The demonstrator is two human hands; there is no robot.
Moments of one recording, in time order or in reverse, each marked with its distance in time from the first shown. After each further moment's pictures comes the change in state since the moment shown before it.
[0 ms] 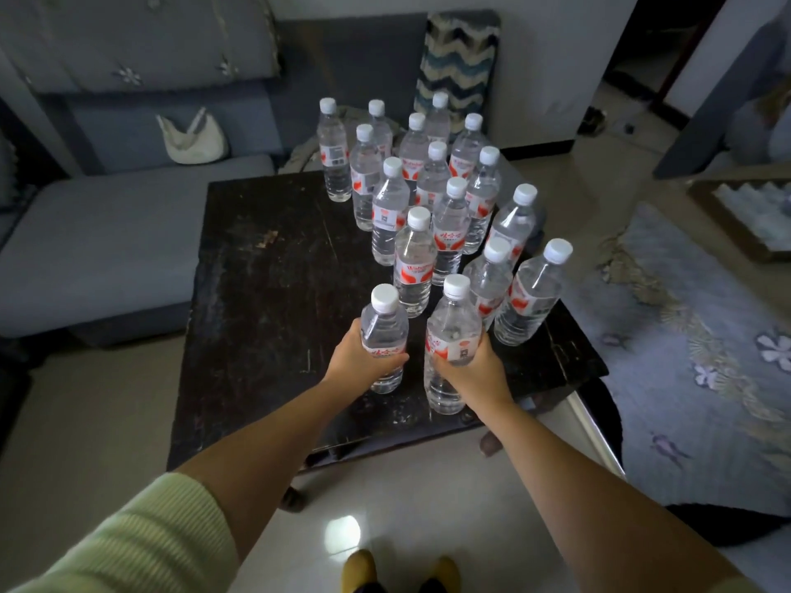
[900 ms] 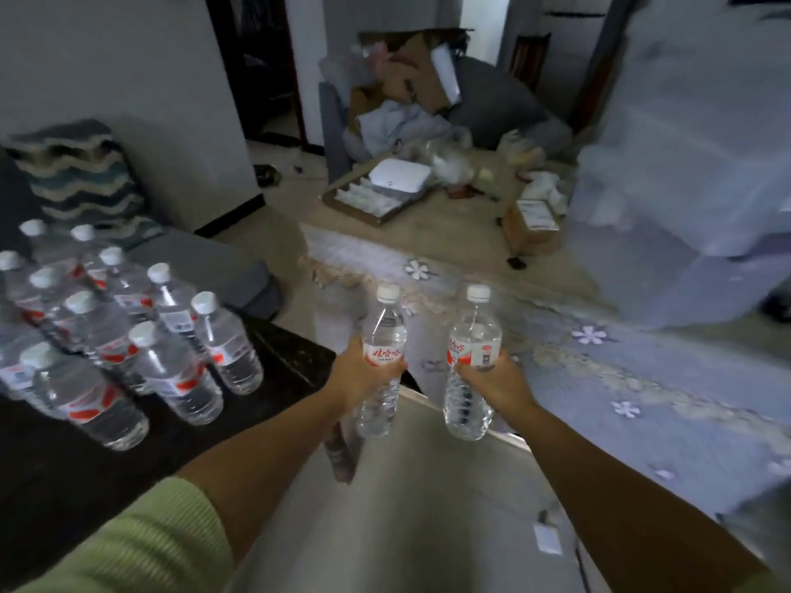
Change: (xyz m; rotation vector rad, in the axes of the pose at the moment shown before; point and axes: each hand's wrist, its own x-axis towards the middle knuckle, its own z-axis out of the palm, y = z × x) left_hand -0.110 0.162 0.263 0.209 -0.718 0.374; right_hand -0.200 0.090 -0.289 0.168 0.781 0.331
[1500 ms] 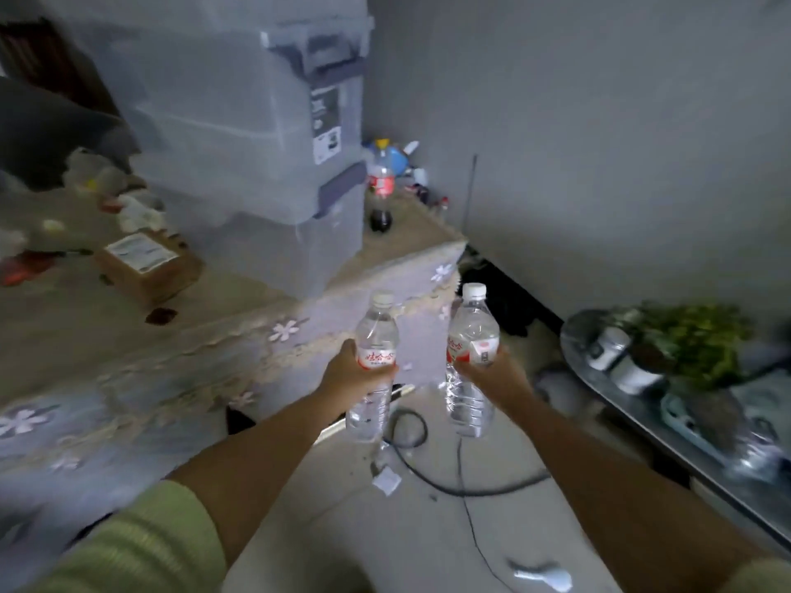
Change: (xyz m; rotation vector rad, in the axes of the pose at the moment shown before) left_hand 0.001 0.143 0.350 0.200 -0.846 0.341; right_hand -0.118 0.143 -0.288 0.020 0.867 0.420
